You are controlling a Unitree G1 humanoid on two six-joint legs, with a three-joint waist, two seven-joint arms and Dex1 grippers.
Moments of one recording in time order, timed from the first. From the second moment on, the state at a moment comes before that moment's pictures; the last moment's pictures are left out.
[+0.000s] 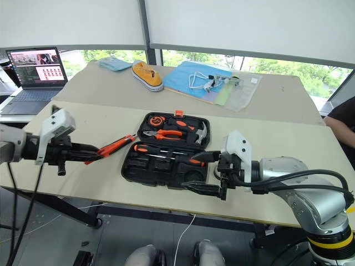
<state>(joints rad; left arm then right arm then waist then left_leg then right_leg) -0.56 1.17 -0.05 -0.09 -0.47 0.70 -1.31 -0.34 -0.80 -0.05 -0.62 0.77 0.84 0.89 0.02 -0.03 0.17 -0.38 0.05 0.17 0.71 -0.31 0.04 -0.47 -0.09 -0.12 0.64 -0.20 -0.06</state>
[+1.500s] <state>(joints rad) -1.09 0.70 -0.37 0.76 -0.20 0.08 -1.61 -0.19 -0.80 -0.10 -0.75 0.79 0.83 0.73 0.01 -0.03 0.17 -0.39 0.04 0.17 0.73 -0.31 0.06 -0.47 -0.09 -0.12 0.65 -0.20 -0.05</state>
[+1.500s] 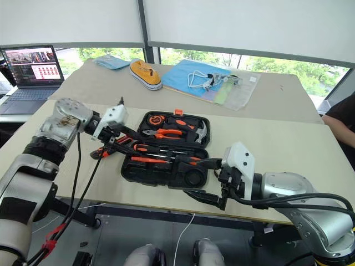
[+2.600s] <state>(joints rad) -0.77 0.60 -0.19 0.56 -0.16 0.19 -1.35 -0.26 -0.79 -0.07 -0.71 0.81 0.83 0.71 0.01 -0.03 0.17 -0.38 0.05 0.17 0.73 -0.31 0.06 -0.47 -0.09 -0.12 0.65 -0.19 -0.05</state>
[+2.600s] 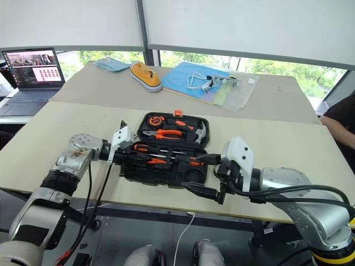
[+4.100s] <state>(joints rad) -0.90 0.80 -0.12 0.94 0.01 0.23 -1.21 -0.38 -0.74 0.07 -0.60 0.68 0.77 0.83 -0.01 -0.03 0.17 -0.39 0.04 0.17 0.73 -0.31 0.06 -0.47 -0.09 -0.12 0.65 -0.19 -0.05</state>
